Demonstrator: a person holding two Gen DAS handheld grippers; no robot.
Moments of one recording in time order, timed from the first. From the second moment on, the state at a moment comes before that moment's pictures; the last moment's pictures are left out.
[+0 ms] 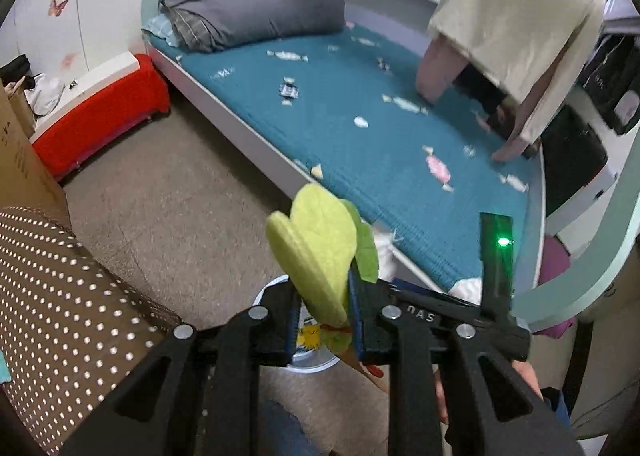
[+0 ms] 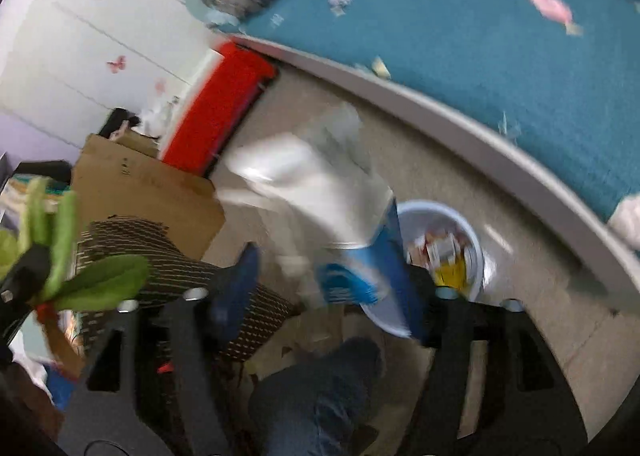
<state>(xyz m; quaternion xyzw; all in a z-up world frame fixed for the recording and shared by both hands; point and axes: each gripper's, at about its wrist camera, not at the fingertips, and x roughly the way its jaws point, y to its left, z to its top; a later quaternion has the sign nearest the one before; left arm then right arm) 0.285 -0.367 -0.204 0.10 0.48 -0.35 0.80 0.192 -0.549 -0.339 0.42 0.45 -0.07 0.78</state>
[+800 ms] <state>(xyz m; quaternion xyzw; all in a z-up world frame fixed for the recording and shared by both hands) 0.283 -0.374 -0.208 0.12 0.48 -0.33 0.81 0.146 -0.571 -0.249 0.40 0.36 -0.13 0.83</state>
